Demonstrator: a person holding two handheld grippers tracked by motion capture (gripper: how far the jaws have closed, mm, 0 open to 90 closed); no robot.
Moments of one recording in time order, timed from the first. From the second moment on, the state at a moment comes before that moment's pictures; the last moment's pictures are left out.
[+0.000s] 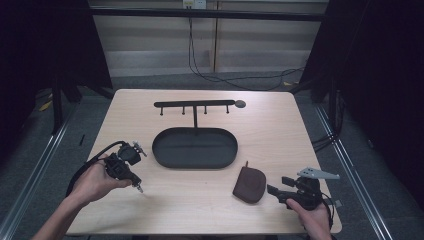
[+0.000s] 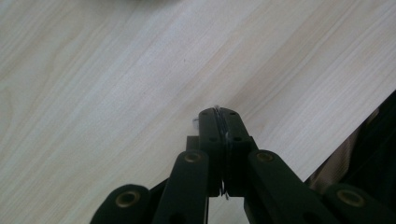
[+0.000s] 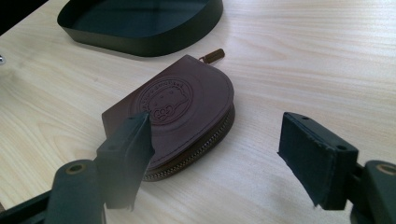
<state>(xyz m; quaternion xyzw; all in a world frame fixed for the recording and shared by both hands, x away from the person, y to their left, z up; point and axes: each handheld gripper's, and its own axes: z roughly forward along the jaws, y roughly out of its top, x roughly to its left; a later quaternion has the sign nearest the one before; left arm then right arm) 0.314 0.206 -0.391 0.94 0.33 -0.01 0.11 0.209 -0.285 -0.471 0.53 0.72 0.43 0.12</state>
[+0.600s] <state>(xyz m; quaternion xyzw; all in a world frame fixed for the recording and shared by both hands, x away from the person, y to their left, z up) 0.319 0.199 -0.355 0.94 0.32 -0.01 0.14 0.209 -0.285 -0.472 0.53 0.72 0.43 0.12</state>
